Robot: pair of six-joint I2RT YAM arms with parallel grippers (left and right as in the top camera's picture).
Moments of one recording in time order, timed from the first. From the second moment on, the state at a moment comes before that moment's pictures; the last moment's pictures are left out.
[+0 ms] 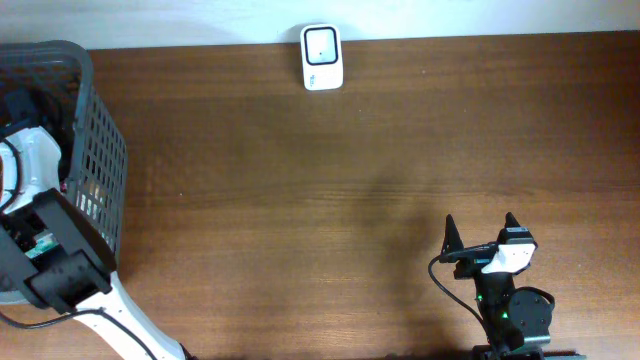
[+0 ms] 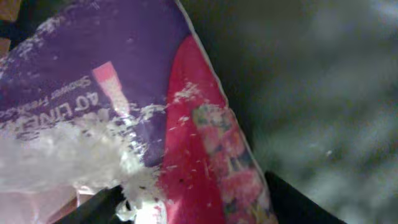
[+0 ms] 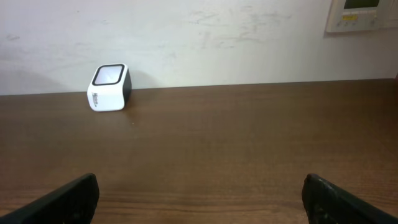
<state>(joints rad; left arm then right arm) 0.51 2.19 1.78 -0.88 -0.25 0.00 0.03 0.02 0.01 -0.08 0.00 0.07</state>
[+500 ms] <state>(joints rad) 0.52 1.63 1.95 -0.97 -0.07 -0.16 0.03 0.02 0.01 -0.08 0.00 0.07</state>
